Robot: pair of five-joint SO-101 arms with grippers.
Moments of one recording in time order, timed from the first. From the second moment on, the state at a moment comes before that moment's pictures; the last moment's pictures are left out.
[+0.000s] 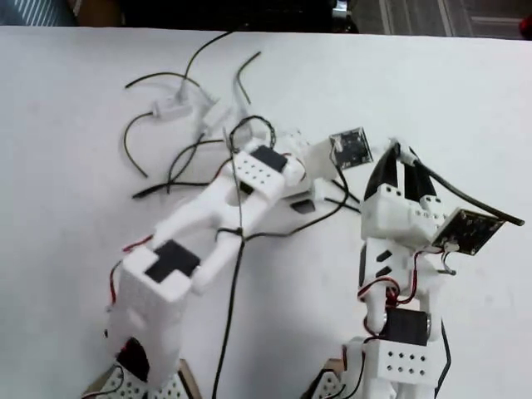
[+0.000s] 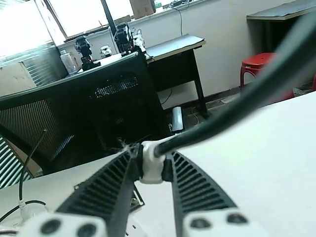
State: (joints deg) left arm 28.8 30.2 -5.0 45.1 -41.9; right arm 4.7 -84.6 81.8 11.2 -15.3
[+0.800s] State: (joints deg) left arm 29.1 36.4 -12.7 58.9 -53.3; right arm 4.7 -84.6 81.8 11.2 -15.3
